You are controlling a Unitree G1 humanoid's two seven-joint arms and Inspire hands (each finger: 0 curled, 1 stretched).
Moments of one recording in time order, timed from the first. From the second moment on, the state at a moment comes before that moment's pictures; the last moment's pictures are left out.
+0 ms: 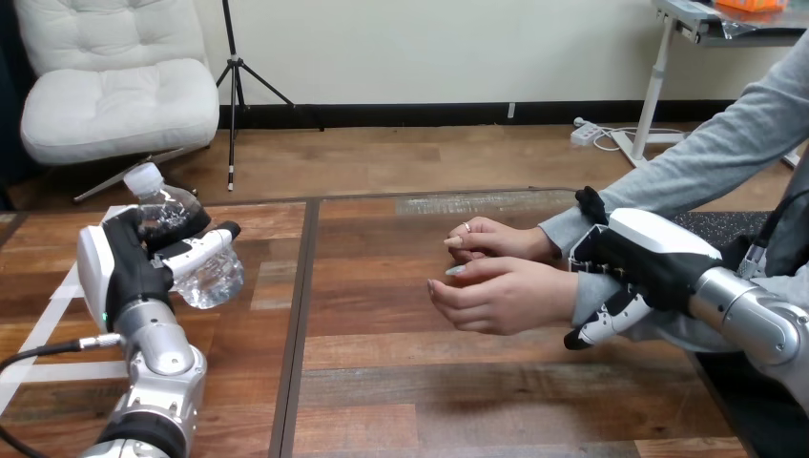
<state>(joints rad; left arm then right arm) -0.67 0.28 0.07 1.25 0.13 -0.31 0.52 -0.67 -0.62 0.35 1.10 -0.53 -0.58 0.13</state>
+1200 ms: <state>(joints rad) -0.70 0.24 0.09 1.25 0.10 -0.28 0.44 -0.67 -0.59 0.35 1.06 -0.51 -0.59 0.14</state>
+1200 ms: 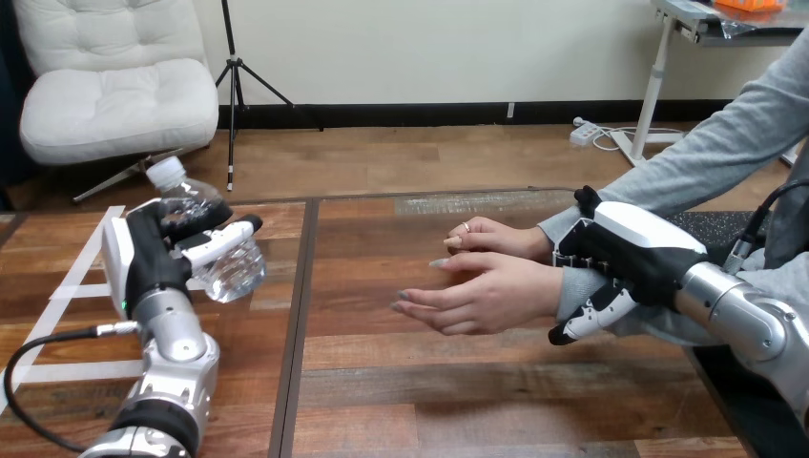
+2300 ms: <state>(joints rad) -0.73 0.19 0.07 1.25 0.13 -0.28 0.43 -0.69 -0.54 0.35 1.07 -0.51 -0.58 0.13</state>
